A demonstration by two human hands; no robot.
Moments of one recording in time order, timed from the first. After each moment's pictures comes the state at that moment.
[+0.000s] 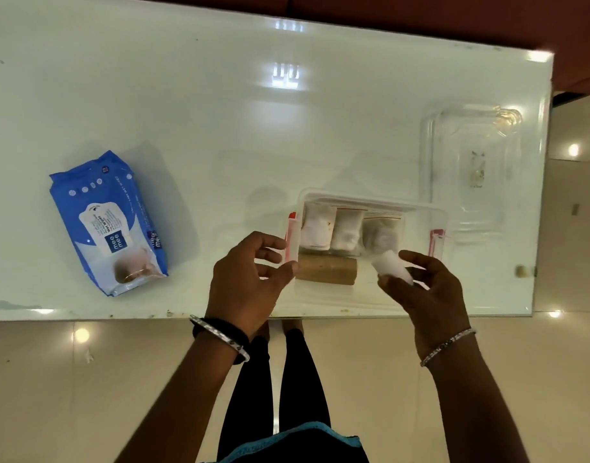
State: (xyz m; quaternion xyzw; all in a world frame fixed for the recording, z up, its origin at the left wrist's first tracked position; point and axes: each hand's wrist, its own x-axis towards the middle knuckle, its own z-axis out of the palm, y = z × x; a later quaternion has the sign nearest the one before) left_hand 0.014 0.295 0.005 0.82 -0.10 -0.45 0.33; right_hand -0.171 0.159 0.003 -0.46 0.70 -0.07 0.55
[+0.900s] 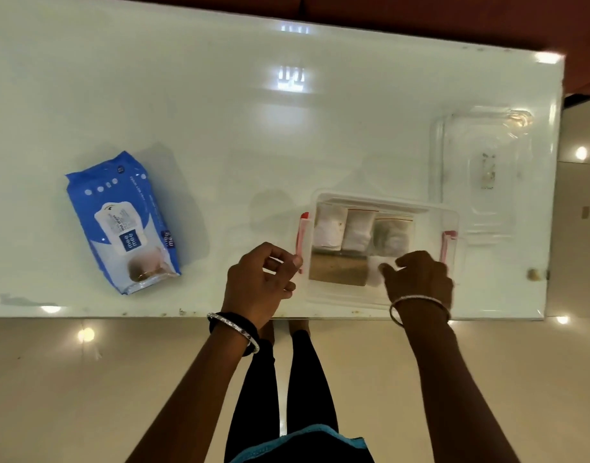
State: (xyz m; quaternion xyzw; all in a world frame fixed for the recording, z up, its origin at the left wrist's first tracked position) left_hand 0.012 0.309 -0.030 0.78 -0.03 -0.49 0.39; right_hand -0.143 0.157 -0.036 -0.67 0.68 0.22 0.18
